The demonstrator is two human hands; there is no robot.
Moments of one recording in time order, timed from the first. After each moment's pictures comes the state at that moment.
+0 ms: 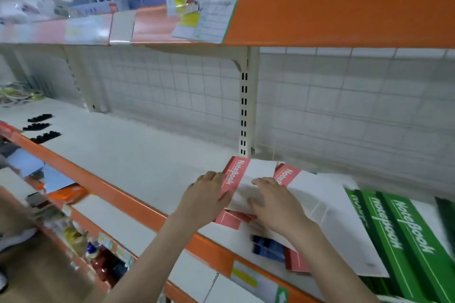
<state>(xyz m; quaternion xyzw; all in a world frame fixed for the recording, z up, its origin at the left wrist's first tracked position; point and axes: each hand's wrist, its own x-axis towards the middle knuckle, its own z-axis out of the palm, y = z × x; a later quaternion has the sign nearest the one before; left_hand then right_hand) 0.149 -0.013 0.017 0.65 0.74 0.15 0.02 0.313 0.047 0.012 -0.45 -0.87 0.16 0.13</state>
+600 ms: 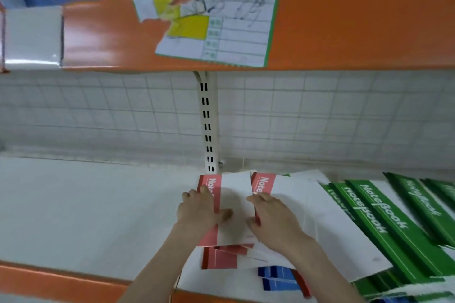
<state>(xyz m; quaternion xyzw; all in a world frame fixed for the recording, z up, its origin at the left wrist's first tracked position) 0.134 0.077 0.003 0.64 0.76 0.03 0.11 0.303 0.069 -0.017 -0.57 -0.80 0.10 0.13</state>
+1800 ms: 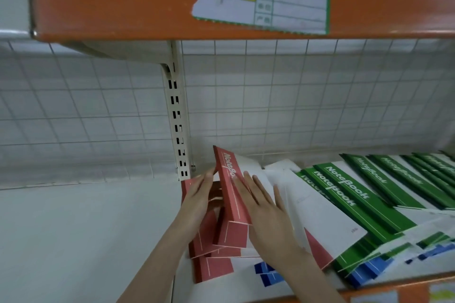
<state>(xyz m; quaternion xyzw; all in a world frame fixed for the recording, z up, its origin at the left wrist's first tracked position) 0.142 0.100 -0.013 0.53 0.41 0.49 0.55 0.290 0.036 -0.015 -0.62 -0.76 -0.04 0.18</state>
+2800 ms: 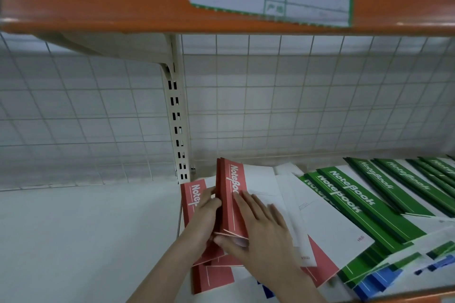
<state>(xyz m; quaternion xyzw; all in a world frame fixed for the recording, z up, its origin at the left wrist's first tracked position) 0.155 0.088 -0.012 0.46 0.47 0.44 0.61 0.277 0.031 -0.030 -0.66 -0.73 0.03 0.20</state>
